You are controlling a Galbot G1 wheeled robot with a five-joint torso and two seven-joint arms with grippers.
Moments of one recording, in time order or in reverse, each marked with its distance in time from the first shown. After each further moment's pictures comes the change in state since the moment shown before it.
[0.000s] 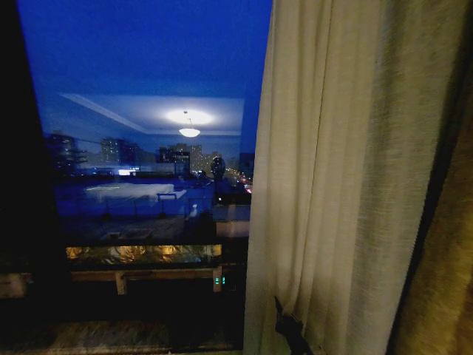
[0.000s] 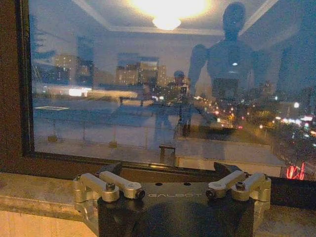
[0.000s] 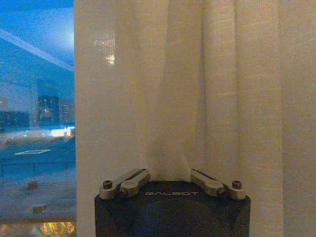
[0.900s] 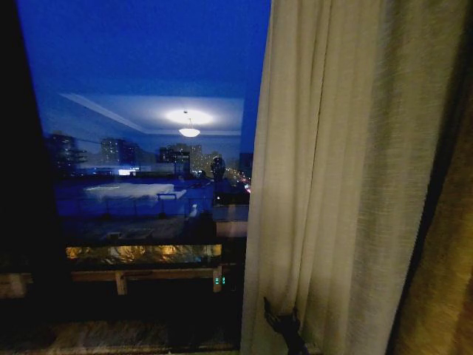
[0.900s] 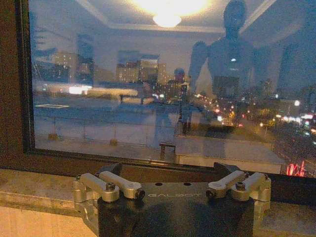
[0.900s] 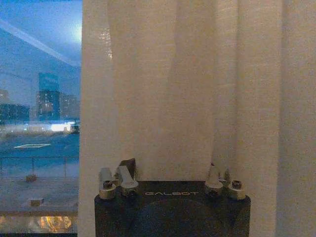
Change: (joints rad) left arm 0.000 -0.001 0.000 0.008 0.002 0.003 0.001; right arm 0.033 0.000 -0.011 -0.046 -0.028 0.001 0.000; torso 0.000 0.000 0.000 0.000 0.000
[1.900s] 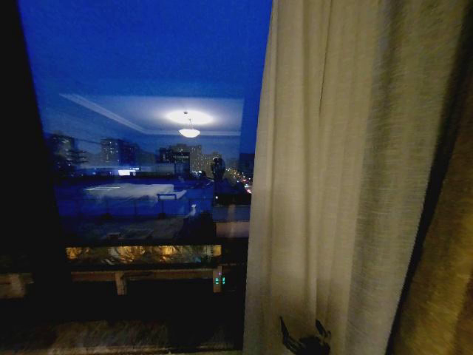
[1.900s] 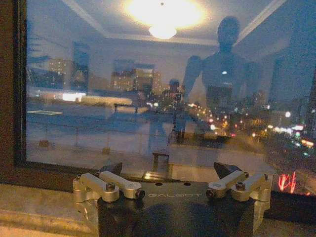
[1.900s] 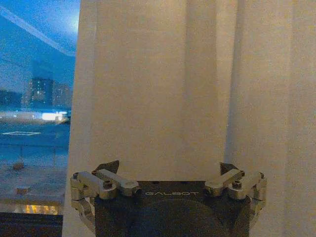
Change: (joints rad) left arm 0.013 0.036 -0.009 -0.042 -0.055 -0.007 0.005; right arm -0.221 0.000 0.108 0.208 -0.065 -0.032 -0.050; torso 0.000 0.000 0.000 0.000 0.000
